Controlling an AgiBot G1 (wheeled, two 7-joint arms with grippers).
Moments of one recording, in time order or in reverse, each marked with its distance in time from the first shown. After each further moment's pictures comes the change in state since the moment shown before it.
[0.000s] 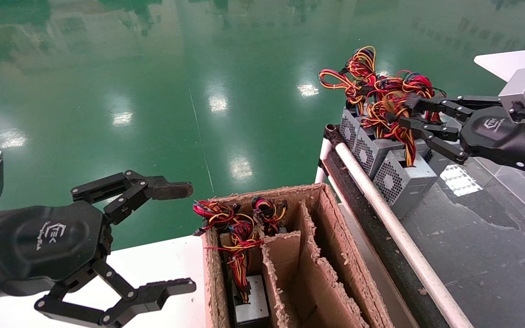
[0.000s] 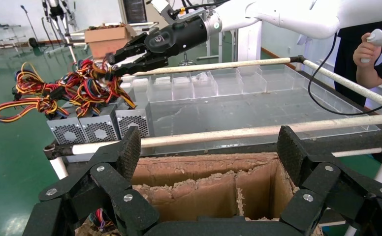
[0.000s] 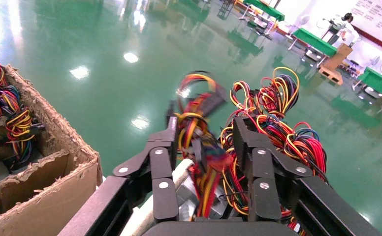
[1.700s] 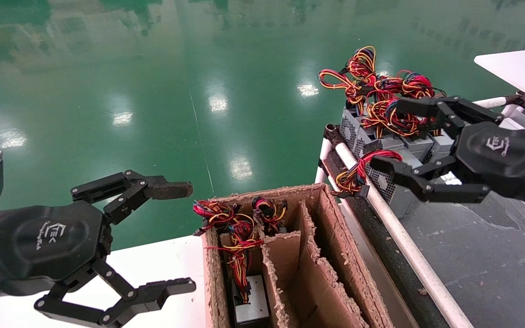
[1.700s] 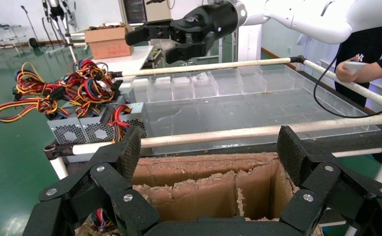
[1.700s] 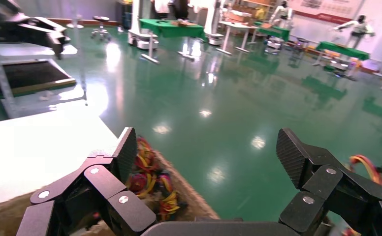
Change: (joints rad) left arm 0.000 0.000 0.000 0.001 -0.001 0.000 0.000; right arm -0.164 0.071 0.027 0.281 0.287 -0.185 0.255
